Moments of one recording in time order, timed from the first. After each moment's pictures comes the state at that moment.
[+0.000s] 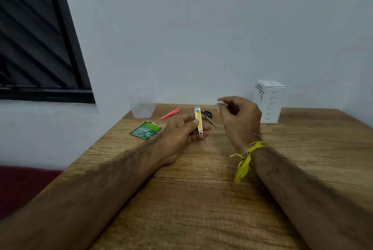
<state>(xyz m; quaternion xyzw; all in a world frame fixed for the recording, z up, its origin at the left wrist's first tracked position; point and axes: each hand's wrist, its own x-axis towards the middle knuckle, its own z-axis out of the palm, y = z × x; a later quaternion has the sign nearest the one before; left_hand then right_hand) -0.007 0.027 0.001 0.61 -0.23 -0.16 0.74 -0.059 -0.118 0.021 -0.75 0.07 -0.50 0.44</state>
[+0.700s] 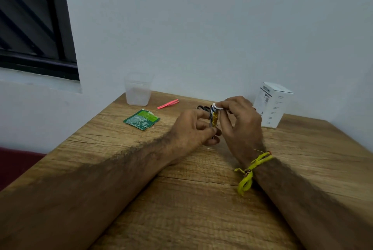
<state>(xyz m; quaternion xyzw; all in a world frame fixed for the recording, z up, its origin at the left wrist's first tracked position) -0.002 0.023 -0.008 0.63 -0.30 -0.16 0.70 -0.054 -0.116 0.005 -0.83 -0.09 -0.51 0.17</state>
